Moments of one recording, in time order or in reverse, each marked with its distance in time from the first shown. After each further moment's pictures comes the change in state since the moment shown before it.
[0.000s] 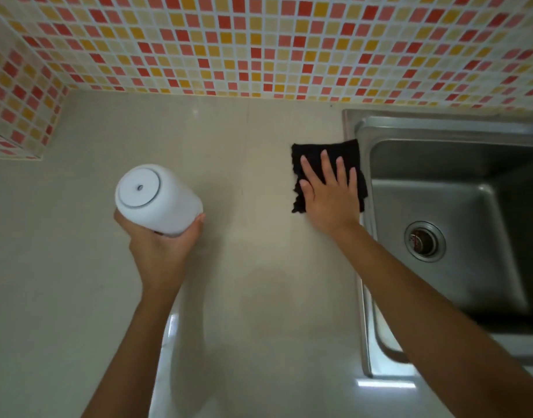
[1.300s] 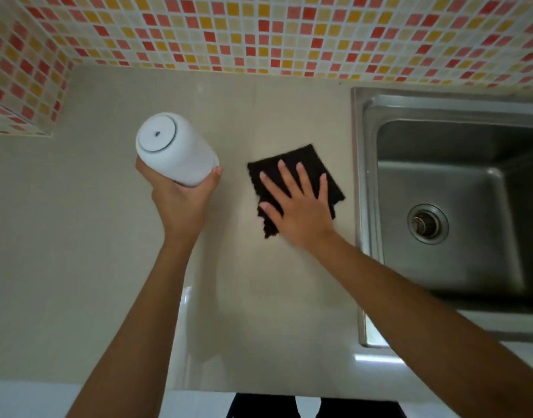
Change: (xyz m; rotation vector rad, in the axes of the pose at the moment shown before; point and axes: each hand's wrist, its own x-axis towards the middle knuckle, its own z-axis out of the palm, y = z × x) left_hand 0.023 0.021 0.024 -0.041 -0.008 0.036; right_hand -0.057 -0.052 0.010 -0.010 -0.076 -0.280
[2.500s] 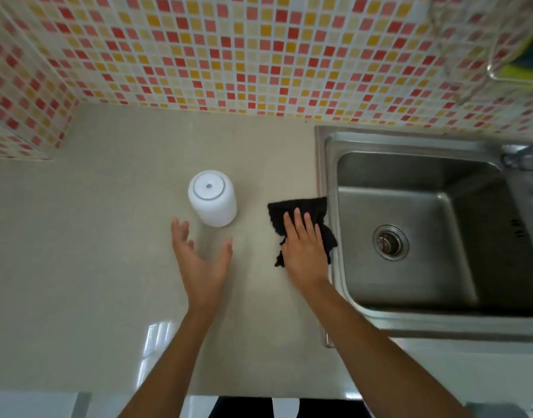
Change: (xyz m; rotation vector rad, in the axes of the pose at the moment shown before) left_hand -0.119 -0.002 0.008 -0.018 -0.087 -0.163; right_hand -0.073 0.031 0.002 0.056 0.063 0.178
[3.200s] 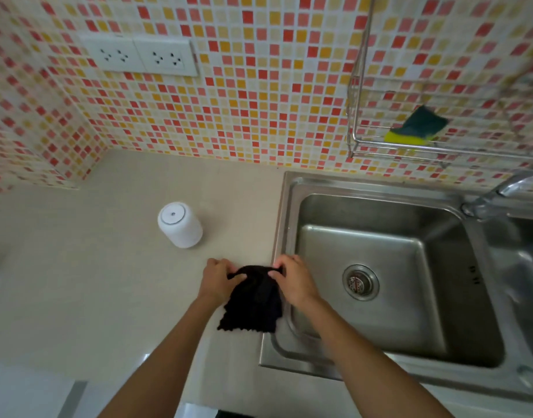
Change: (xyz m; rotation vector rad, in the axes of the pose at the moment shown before) left_hand -0.029 0.032 0.092 0.645 -0.443 -0.077; right_hand -0.004 0.101 -0.058 0.606 -0.182 -0.014
